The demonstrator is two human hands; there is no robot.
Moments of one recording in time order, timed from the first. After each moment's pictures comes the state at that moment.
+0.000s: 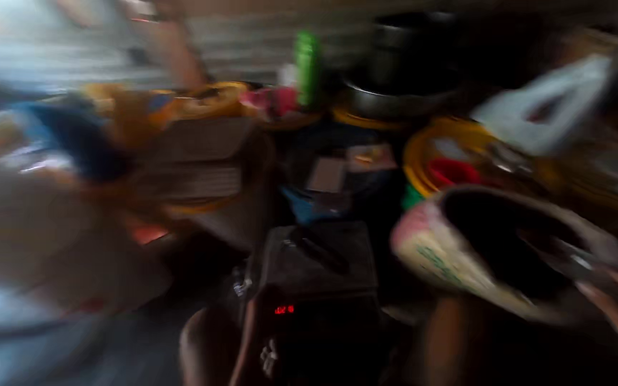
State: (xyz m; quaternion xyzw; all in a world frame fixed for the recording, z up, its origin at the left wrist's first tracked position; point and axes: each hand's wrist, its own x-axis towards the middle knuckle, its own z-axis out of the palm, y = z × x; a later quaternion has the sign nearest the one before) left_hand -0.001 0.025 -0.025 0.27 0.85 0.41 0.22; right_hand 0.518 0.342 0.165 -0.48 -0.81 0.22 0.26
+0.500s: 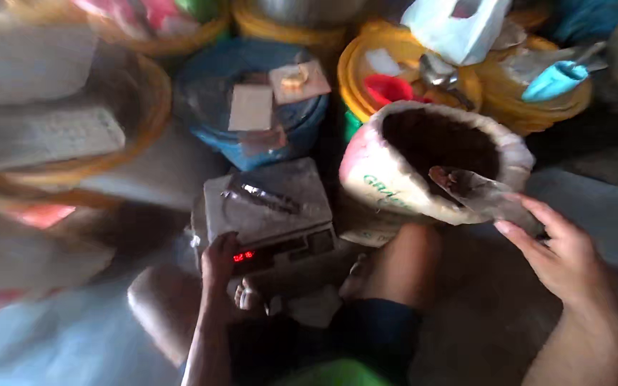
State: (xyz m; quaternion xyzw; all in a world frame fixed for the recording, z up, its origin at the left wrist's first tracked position) left_hand 0.017 0.042 -0.014 0.34 0.82 0.41 0.23; right_hand 0.510 0.279 0.182 -0.47 -0.82 0.20 0.26
